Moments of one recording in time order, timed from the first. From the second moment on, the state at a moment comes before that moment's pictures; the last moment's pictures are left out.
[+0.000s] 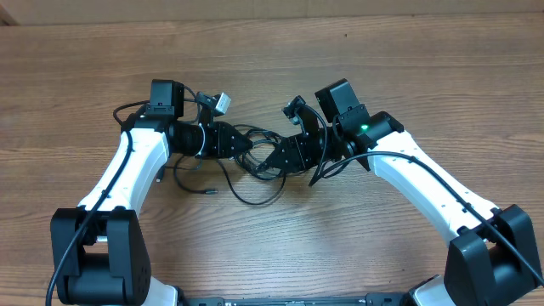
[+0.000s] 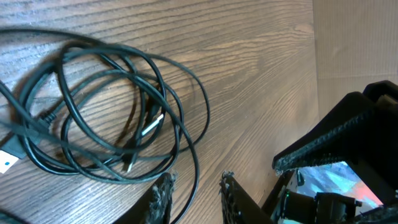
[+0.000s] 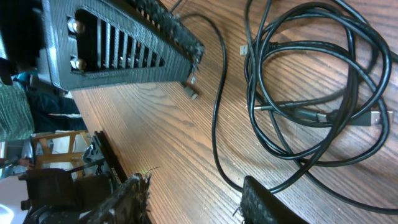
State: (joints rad) left arm -0.06 1.70 1.13 -0.70 0.88 -0.05; right arm 0.48 1.67 1.22 -0.63 -0.71 0.18
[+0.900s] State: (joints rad) left arm -0.30 1.70 1.13 -0.72 0.26 -0.53; right arm 0.48 1.67 1.22 -0.69 -0.33 0.35
